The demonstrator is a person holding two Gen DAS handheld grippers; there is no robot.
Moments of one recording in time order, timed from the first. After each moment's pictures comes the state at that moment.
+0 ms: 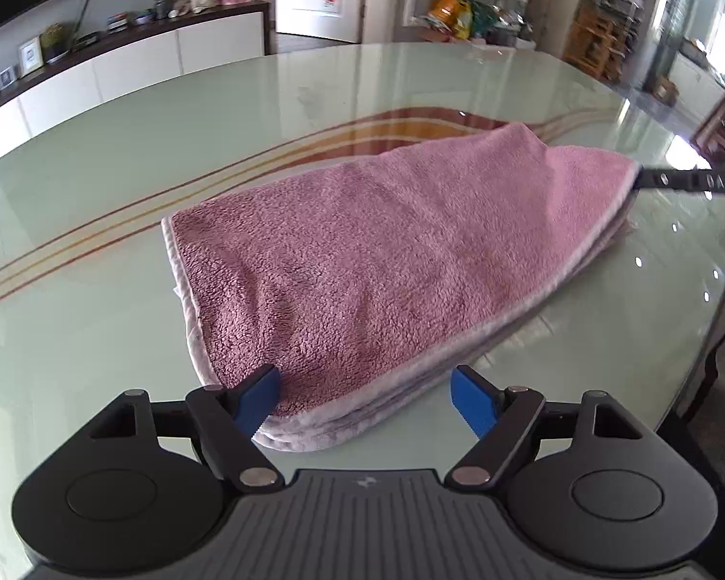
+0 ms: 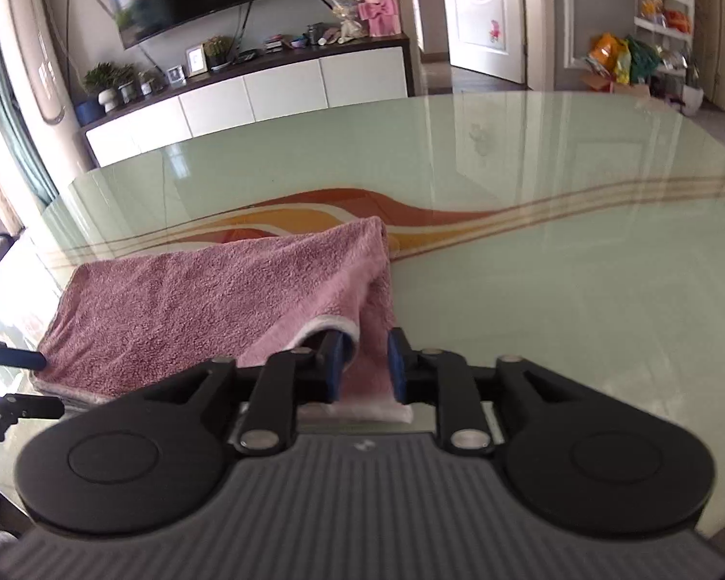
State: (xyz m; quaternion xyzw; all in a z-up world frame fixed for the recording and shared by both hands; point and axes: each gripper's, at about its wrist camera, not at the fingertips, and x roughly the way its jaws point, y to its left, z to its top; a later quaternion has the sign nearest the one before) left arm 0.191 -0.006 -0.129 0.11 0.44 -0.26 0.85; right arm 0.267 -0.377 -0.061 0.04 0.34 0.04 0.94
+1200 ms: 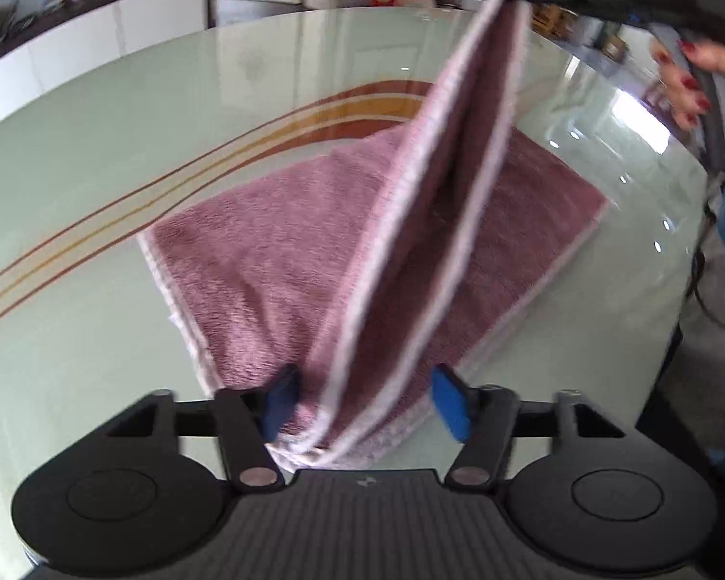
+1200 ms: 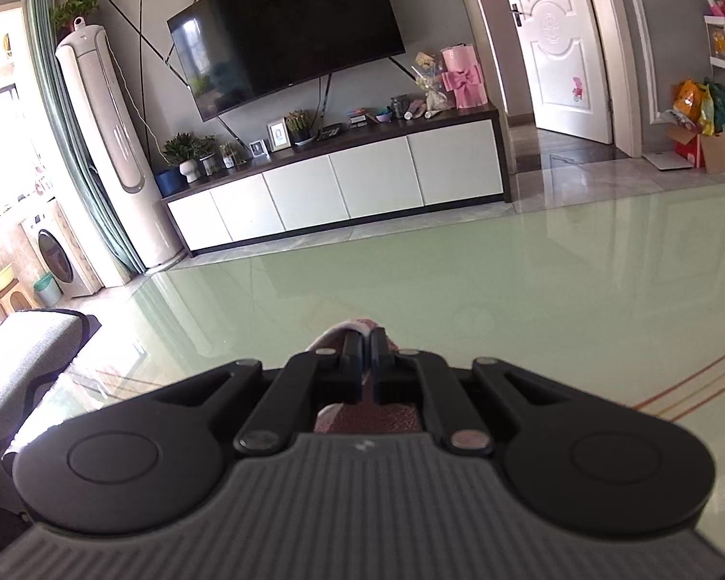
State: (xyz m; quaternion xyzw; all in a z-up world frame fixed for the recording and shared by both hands) left arm 0.239 0.018 -0.126 0.08 0.49 -0.30 0.81; right arm 0.380 -0.365 0.006 0.12 0.26 0.15 0.95
